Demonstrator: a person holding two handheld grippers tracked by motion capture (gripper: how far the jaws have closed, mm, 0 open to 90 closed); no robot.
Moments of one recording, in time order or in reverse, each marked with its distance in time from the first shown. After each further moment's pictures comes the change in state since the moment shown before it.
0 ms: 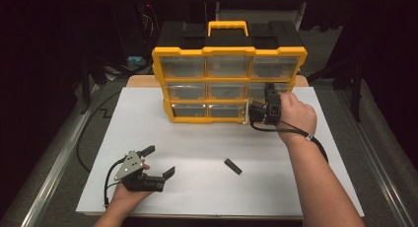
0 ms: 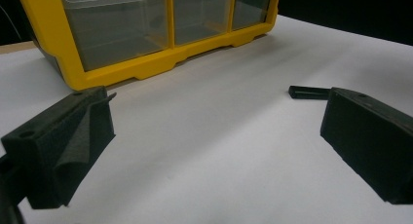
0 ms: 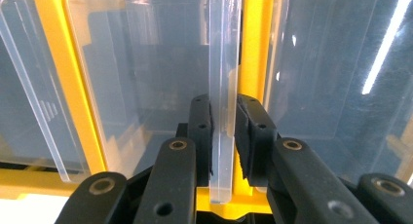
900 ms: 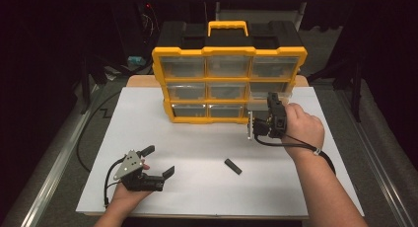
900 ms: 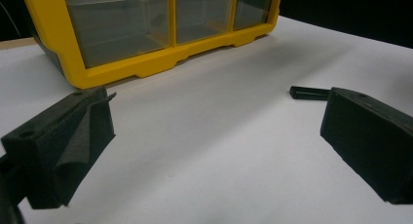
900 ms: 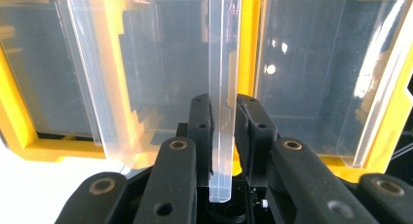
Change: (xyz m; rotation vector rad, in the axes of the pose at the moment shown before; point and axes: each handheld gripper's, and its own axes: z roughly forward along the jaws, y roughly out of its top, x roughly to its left) left arm 0.001 0.000 0.000 -0.005 0.001 -0.014; right arm 0.004 -0.012 -0.038 -0.028 0.003 0.009
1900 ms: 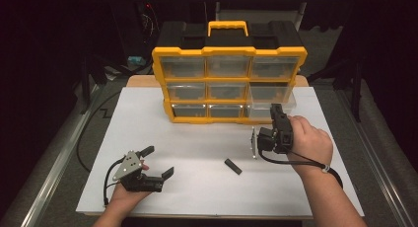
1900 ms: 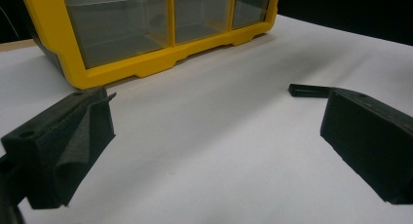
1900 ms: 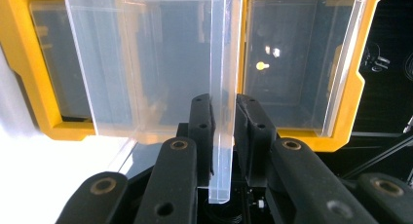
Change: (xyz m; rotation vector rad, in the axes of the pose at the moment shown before) left arm 0.001 0.000 -0.002 0.011 -0.006 0.009; right arm 0.003 -0.011 -0.041 -0.030 -0.016 -0.002
